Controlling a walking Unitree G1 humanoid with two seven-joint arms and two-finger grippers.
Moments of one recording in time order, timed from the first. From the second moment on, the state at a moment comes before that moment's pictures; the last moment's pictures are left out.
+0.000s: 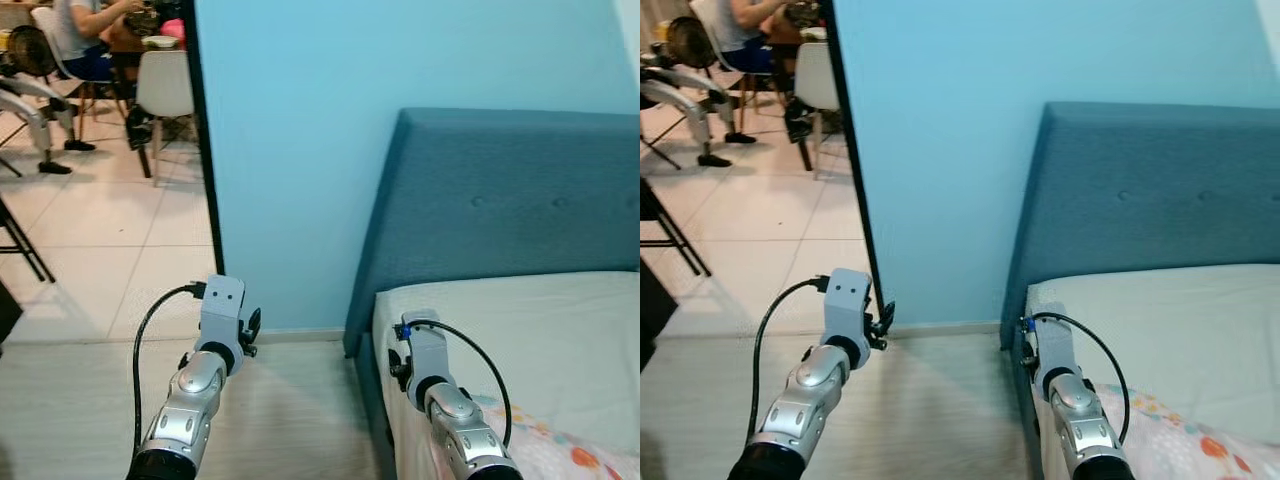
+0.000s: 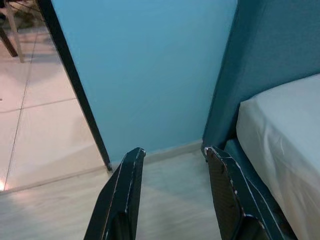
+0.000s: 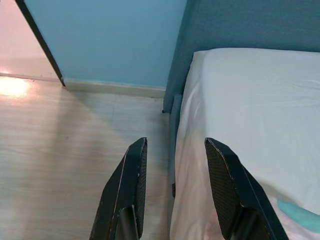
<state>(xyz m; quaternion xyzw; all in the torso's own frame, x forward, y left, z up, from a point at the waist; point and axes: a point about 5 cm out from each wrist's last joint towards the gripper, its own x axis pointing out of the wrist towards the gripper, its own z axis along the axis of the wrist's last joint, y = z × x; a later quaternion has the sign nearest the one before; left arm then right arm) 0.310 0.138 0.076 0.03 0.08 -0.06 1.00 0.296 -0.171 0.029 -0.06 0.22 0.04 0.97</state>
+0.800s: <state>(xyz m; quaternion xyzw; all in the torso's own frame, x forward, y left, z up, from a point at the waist) 0.310 0.140 0.075 0.03 0.07 -0.05 1.00 0.290 -0.201 0.042 -0.04 0.16 -0.06 0.98</state>
